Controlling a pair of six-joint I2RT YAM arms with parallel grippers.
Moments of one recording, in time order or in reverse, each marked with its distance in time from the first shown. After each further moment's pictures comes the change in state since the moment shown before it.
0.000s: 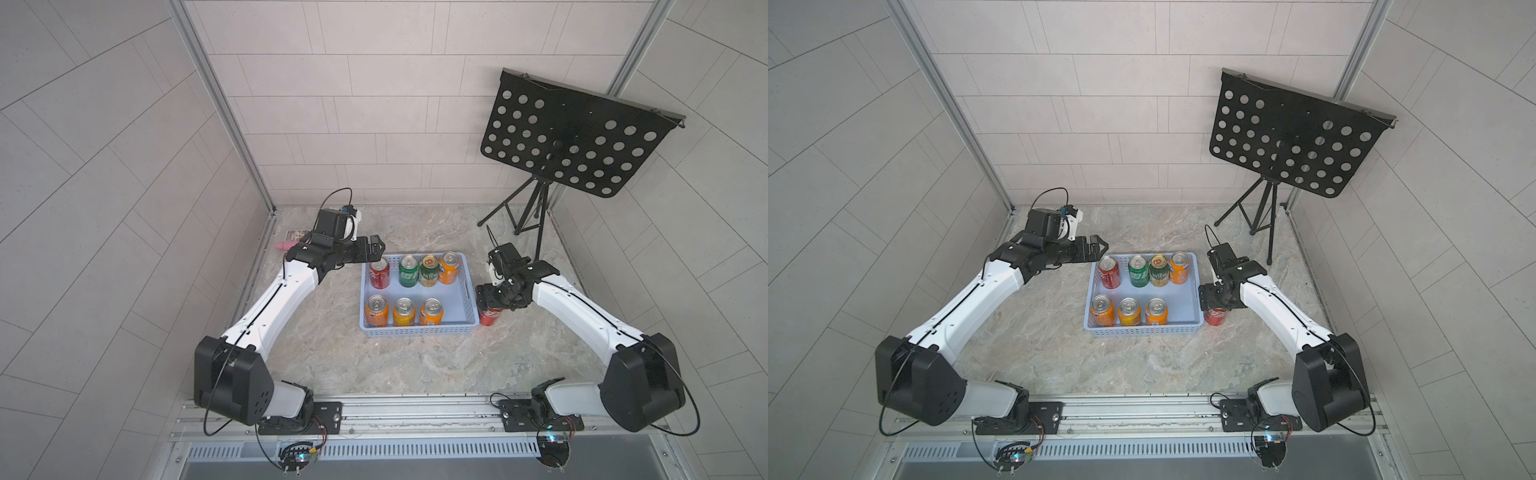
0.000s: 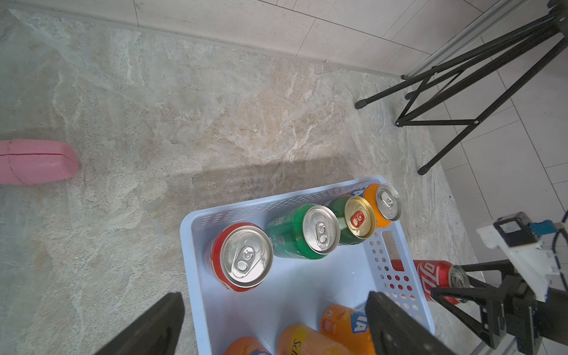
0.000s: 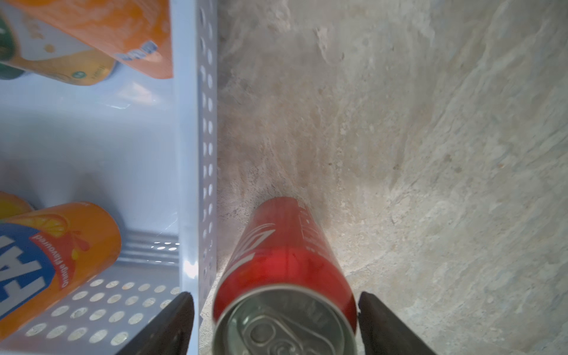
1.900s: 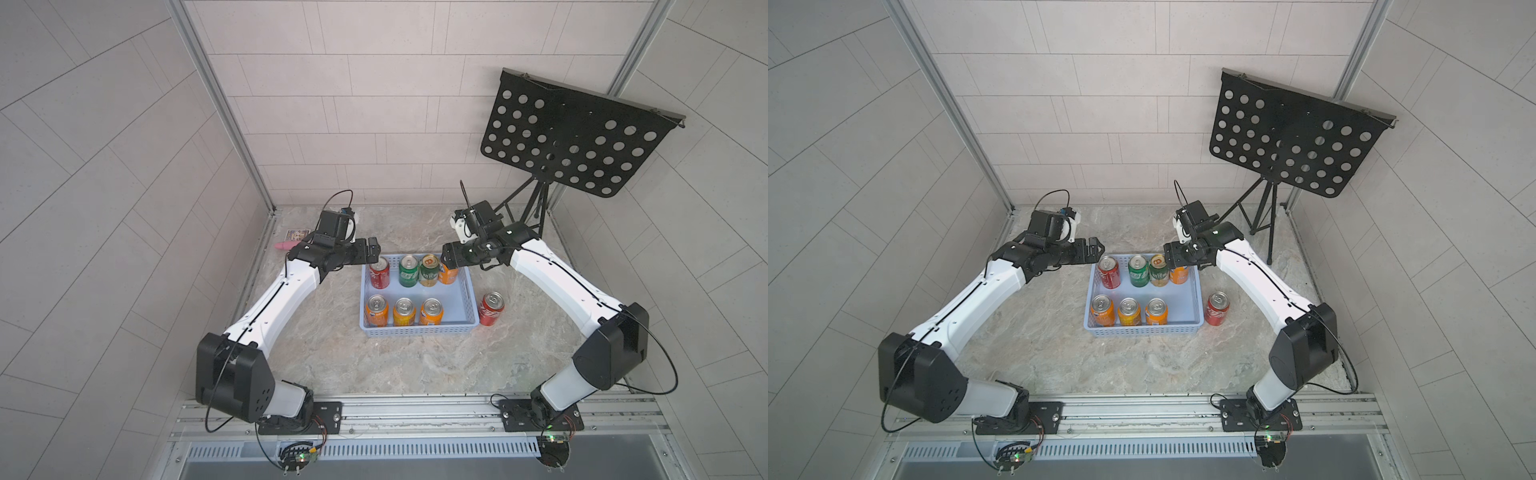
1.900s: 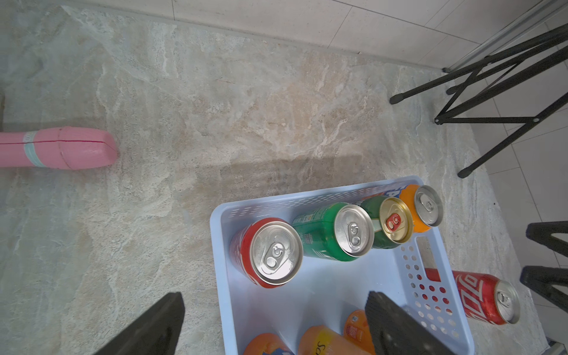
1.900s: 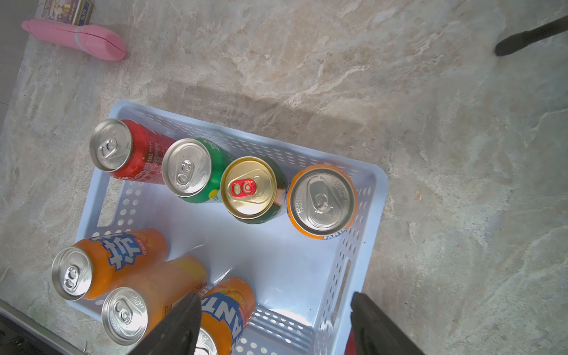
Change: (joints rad) left arm -0.004 0.021 0.004 -0.041 -0.105 0.009; right arm 0.158 0.260 0.508 -0.002 -0.100 -0.002
